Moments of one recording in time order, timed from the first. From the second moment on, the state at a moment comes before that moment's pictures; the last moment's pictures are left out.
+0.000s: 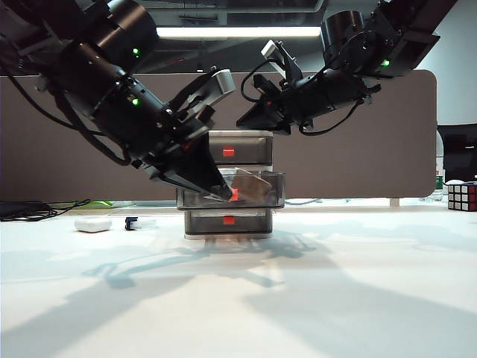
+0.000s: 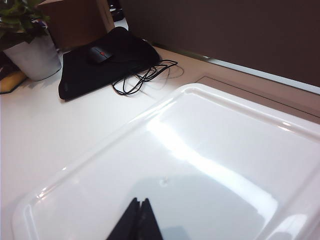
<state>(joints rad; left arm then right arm) -0.55 1.62 0.91 0.00 0.42 0.18 0.32 2.03 1.47 0.30 -0.63 0.08</state>
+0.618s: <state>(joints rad) -0.54 1.67 0.91 0.25 0.22 0.18 0.32 2.03 1.47 0.29 -0.63 0.06</state>
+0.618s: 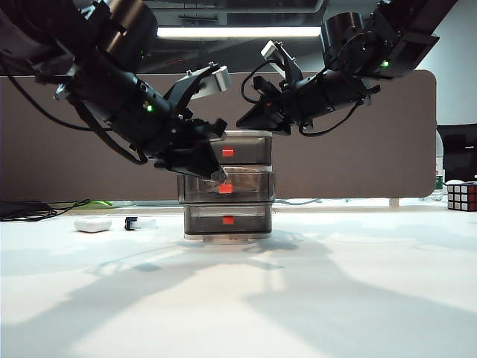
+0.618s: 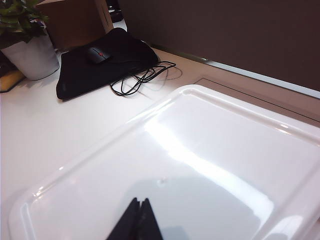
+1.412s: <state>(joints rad) -0.52 1.82 0.91 0.61 0.01 0.17 0.32 2.03 1.48 0.27 -0.63 0.03</state>
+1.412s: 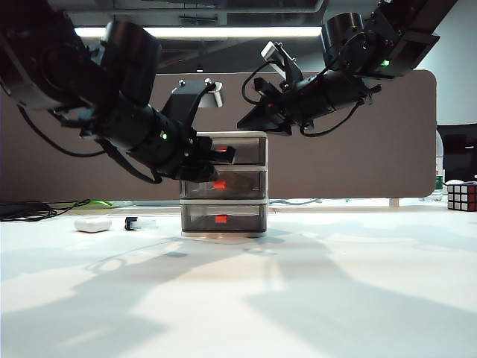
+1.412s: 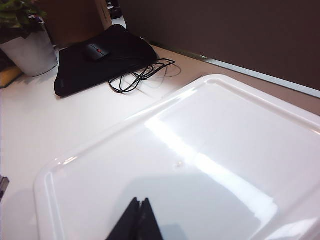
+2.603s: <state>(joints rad) -0.58 0.50 0.33 0.06 -0.06 0.08 0.32 0.98 0.80 -0.05 -0.43 -0.10</state>
